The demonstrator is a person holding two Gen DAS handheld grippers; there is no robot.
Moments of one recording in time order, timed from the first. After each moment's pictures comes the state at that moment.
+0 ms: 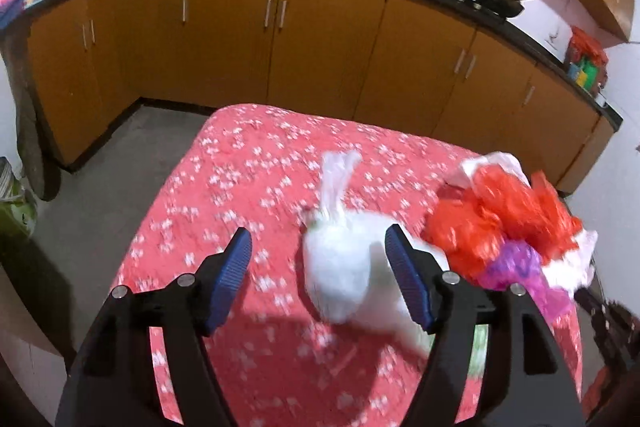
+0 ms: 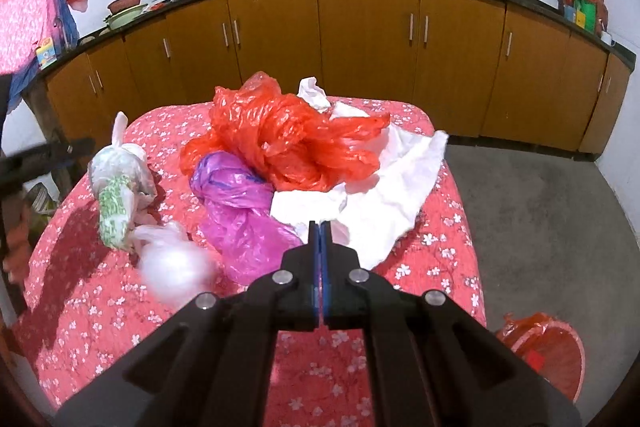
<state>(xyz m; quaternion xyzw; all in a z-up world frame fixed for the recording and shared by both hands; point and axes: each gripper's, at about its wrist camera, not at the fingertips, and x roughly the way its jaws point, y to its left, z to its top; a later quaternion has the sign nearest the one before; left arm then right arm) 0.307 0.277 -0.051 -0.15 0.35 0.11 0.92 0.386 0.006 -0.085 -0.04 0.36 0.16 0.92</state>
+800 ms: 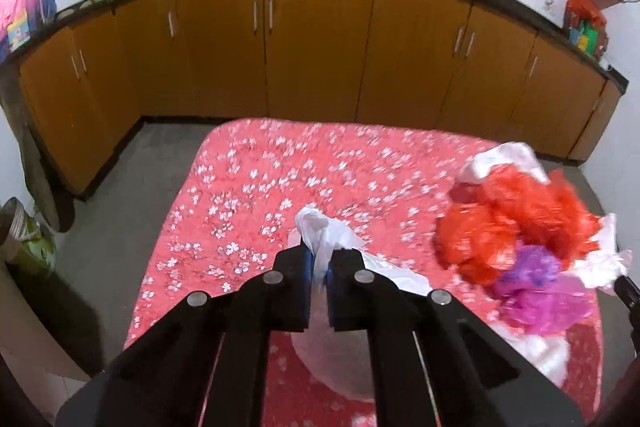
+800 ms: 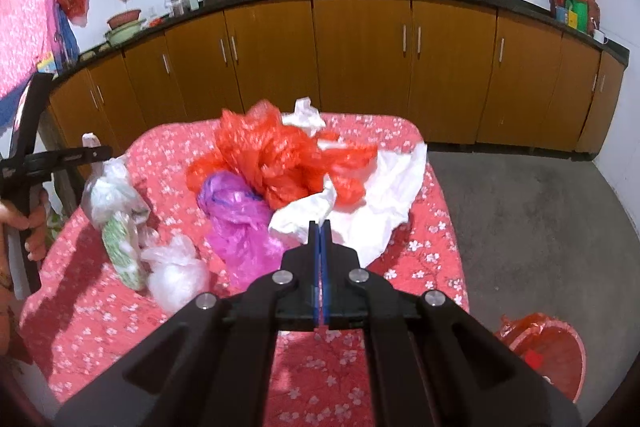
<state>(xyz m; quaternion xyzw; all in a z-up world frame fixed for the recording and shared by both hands) 0.324 0.260 -0.029 -0.07 0.37 0.11 0.92 0.370 -0.010 -0.059 -0.02 0.33 0.17 0.93</state>
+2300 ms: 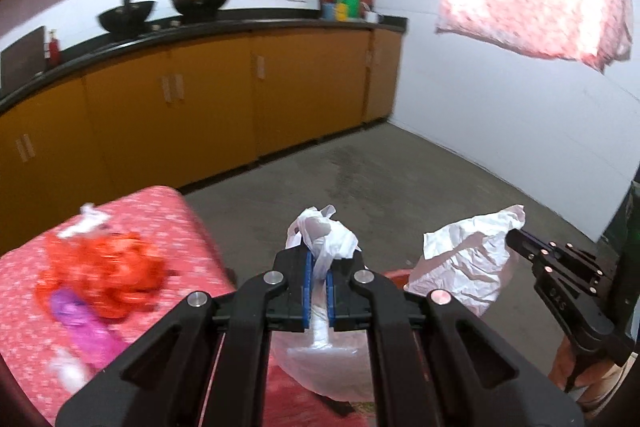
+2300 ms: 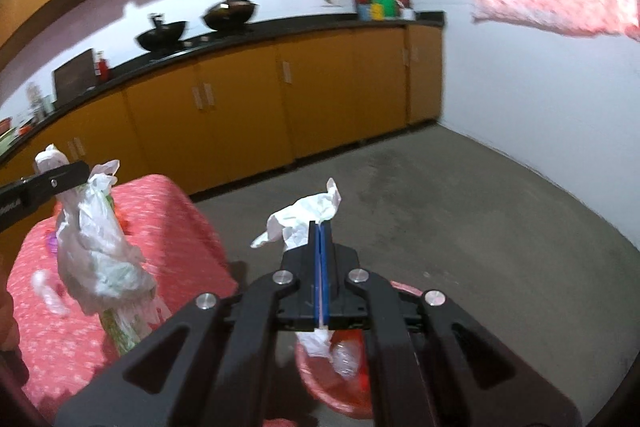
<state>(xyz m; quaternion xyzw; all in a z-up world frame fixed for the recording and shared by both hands) 0.296 -0.151 0.011 0.04 0.28 -0.24 0.93 0.245 -0.329 -0.051 0.08 0.26 -0.13 0.95</state>
